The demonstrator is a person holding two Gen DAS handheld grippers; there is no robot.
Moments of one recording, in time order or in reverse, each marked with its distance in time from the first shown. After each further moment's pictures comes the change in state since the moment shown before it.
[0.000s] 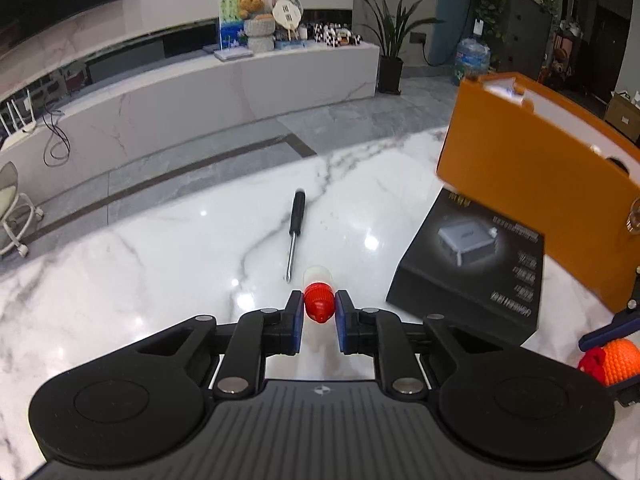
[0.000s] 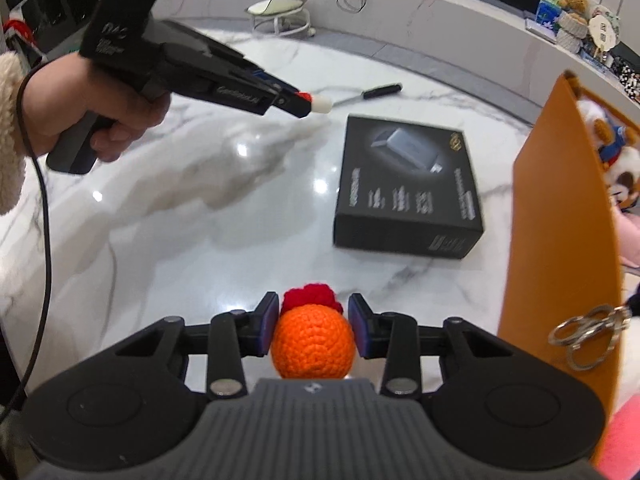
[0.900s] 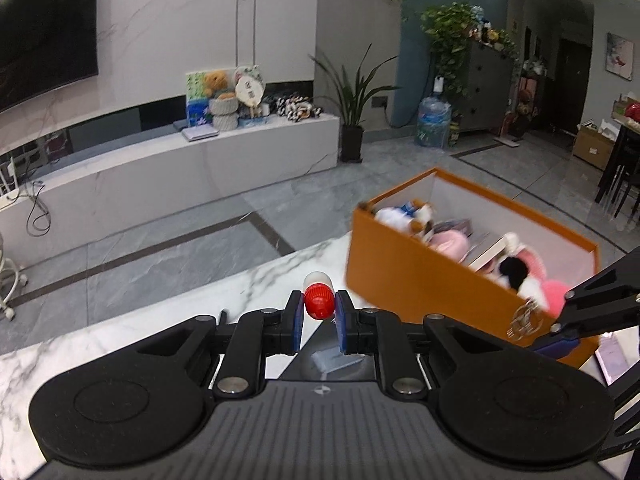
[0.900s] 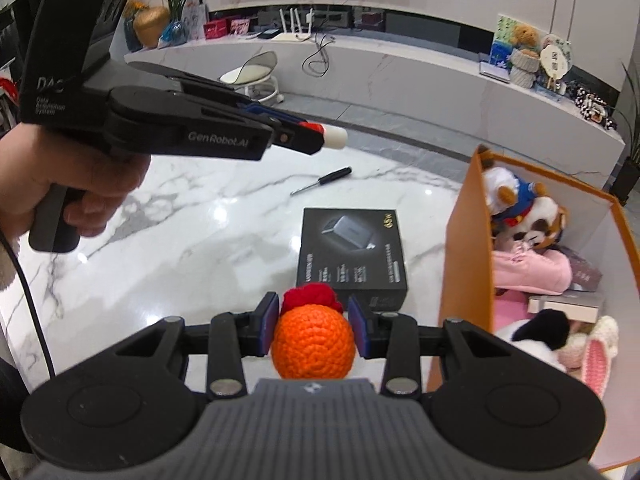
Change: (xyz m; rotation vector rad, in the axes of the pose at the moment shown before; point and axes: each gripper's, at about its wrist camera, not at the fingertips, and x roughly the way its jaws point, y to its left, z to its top) left arm -0.061 -0.081 0.062 0.045 -0.196 -0.073; right arm -0.077 -0.010 0.011 0.075 -0.181 -0.065
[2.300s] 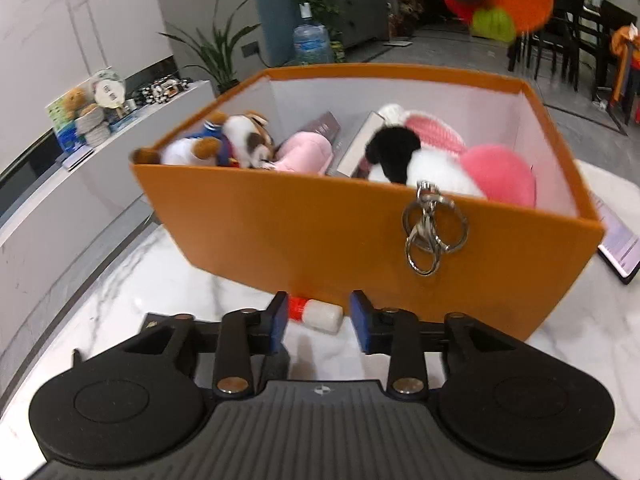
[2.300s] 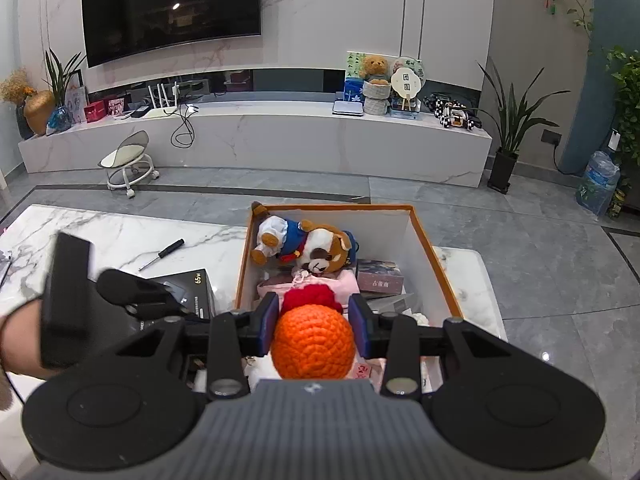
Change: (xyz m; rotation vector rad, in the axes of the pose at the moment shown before) left arm 0.120 -0.114 -0.048 0.410 0.162 -0.165; right arm -0.091 -0.112 -0.013 0.211 -0.173 -0.299
